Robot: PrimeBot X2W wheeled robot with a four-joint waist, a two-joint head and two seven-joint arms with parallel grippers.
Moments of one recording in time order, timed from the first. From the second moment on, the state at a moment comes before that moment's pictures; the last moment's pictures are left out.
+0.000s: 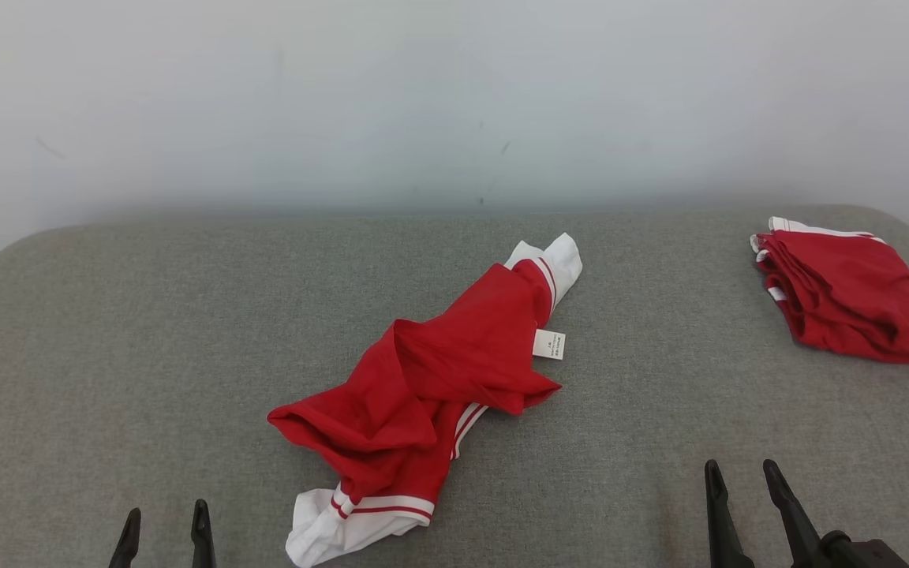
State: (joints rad) left arm 0.12 0.05 0.10 0.13 -0.16 -0.11 -0.26; right arm 0.10 -0.05 0.00 0.16 0.21 0.13 -0.26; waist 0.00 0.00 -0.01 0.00
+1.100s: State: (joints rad) left arm 0.13 0.05 0.09 0.13 -0.16 -0.10 -0.26; right arm 0.10 -0.05 0.01 0.17 0.21 0.13 -0.26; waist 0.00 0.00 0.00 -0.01
